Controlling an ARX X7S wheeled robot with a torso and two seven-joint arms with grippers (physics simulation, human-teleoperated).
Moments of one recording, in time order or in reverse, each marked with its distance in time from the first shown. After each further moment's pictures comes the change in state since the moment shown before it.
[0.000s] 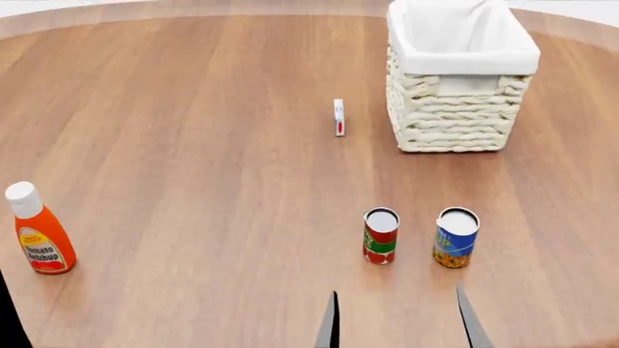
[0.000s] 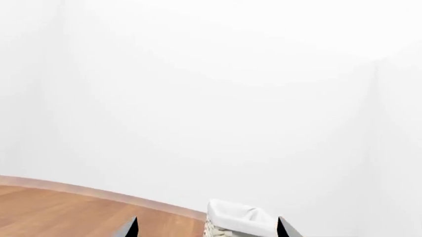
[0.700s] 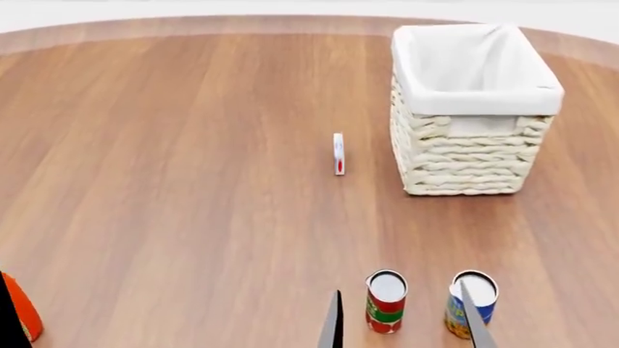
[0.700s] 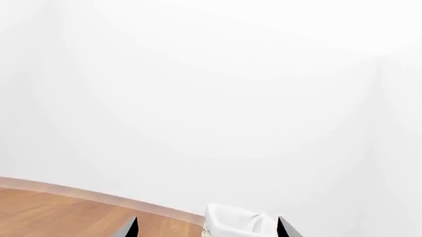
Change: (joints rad) left arm 0.006 -0.022 0.018 -0.001 0.005 0.009 -0.030; right arm 0.005 0.021 -0.015 -0.022 0.000 0.041 0.025
